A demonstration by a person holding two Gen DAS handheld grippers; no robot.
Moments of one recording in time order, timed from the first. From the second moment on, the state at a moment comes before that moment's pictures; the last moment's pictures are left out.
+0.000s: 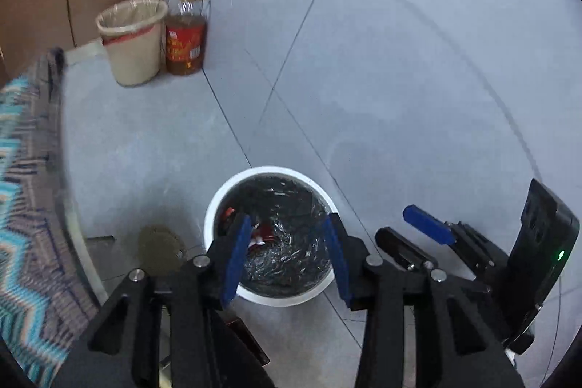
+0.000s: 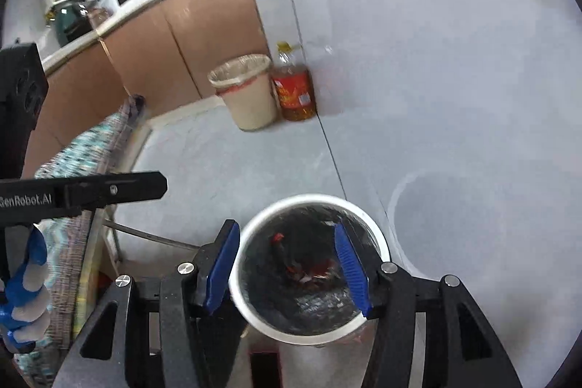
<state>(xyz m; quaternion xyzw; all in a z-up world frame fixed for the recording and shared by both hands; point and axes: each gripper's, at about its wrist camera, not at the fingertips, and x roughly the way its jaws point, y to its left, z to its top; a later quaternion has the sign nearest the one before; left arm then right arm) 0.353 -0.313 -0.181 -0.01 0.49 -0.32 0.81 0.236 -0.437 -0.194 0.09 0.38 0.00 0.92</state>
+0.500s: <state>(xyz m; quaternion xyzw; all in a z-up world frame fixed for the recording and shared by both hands) 0.240 -0.170 -0.041 -0.03 0.32 -0.30 0.90 0.148 -0.325 -0.047 0.03 0.23 0.07 0.97</state>
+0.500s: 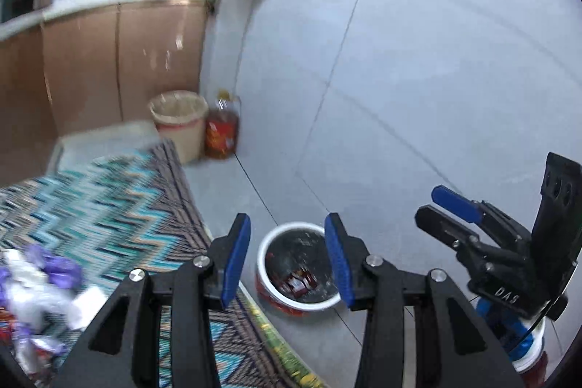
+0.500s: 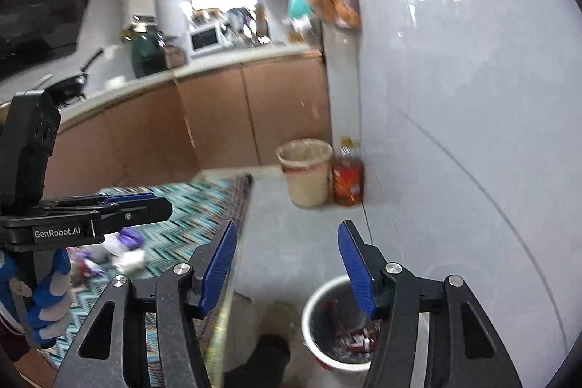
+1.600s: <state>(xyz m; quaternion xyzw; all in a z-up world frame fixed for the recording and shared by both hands) 0.116 0.153 -0.010 -0.12 0.21 -0.02 0.97 0.077 -0.181 0.049 -0.05 0.12 0.21 0.97</state>
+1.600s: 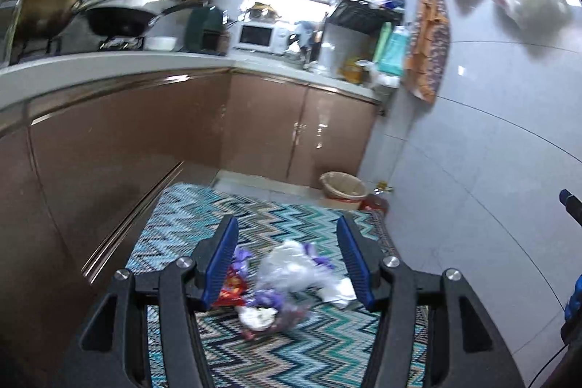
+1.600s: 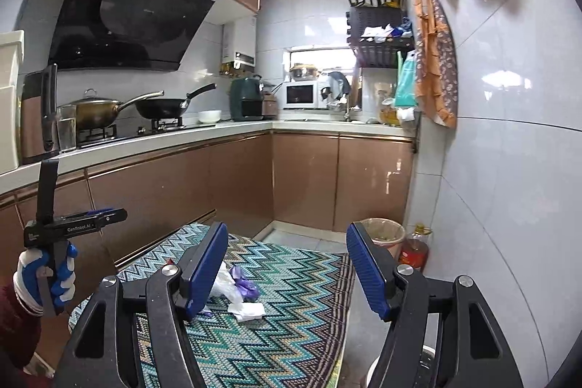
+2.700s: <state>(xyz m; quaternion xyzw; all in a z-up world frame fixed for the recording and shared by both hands) 0.253 0.194 -0.170 -0.11 0.40 -0.01 0.91 0.262 -0.073 -0.152 -0.05 0.39 0.32 0.87</state>
